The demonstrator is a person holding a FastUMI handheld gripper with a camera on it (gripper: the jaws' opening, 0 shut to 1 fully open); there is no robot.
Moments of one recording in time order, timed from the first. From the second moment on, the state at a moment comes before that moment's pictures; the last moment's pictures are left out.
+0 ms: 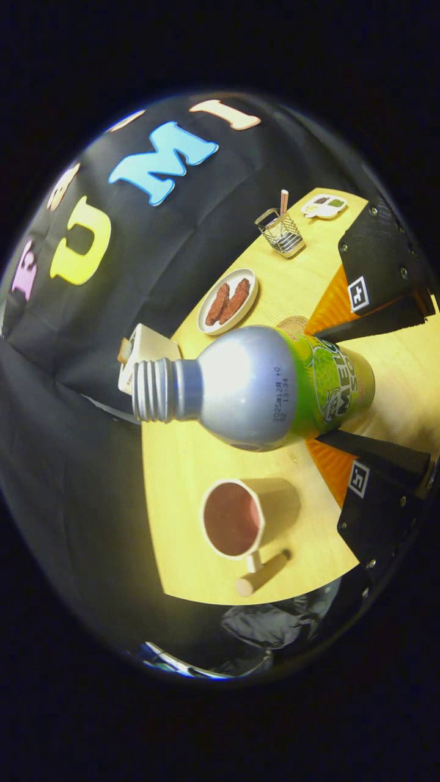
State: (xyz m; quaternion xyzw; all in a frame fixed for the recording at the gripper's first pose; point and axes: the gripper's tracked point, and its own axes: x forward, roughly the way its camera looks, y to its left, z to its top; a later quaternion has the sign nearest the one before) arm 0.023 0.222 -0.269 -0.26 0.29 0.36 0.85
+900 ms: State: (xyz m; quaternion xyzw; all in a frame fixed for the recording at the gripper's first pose) arm 0.139 0.223 -0.286 -0.14 0.25 0.29 0.91
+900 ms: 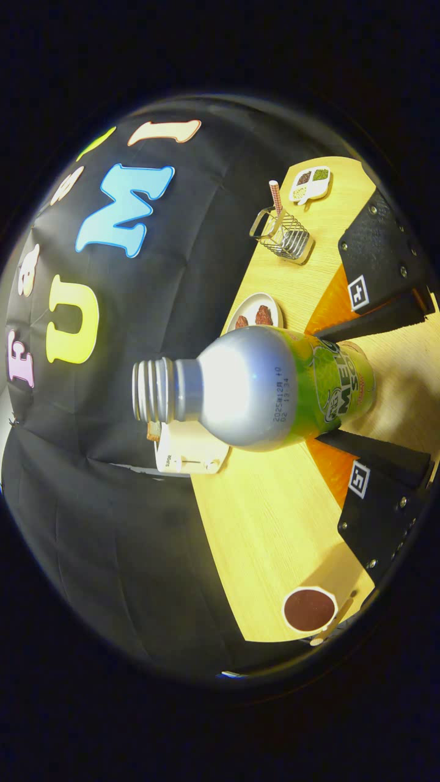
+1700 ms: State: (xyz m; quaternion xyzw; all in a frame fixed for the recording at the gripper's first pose) arm 0.168 0.223 -0.329 -0.10 0.25 0.26 0.93
